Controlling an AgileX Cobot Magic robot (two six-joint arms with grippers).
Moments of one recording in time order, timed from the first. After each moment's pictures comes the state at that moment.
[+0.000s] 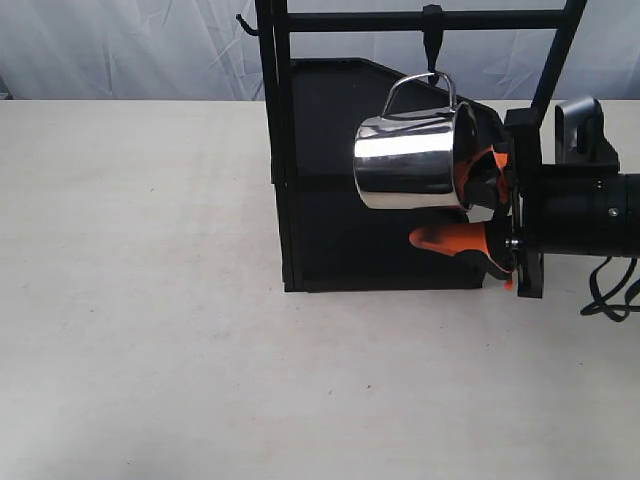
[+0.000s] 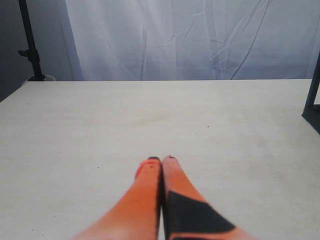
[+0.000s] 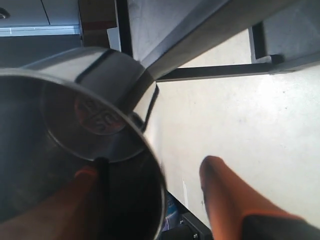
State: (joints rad) left arm 0.03 0.00 0.00 0.00 0.25 0.01; right arm -0.14 1.51 -0.56 1.64 1.14 -0.80
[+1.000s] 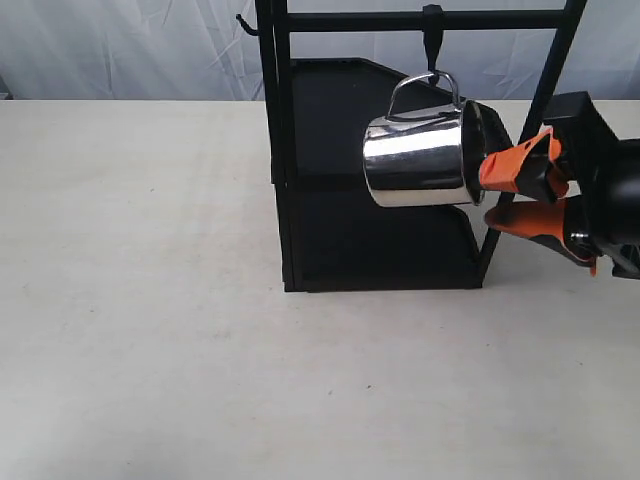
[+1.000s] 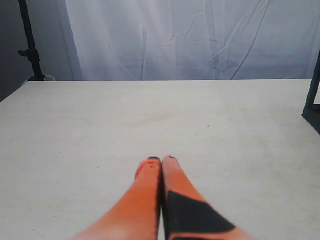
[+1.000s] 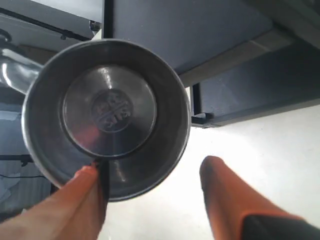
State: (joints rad) left arm 0.03 0.00 0.00 0.00 0.25 0.01; right arm -0.14 1.10 -0.56 1.32 0.82 -0.53
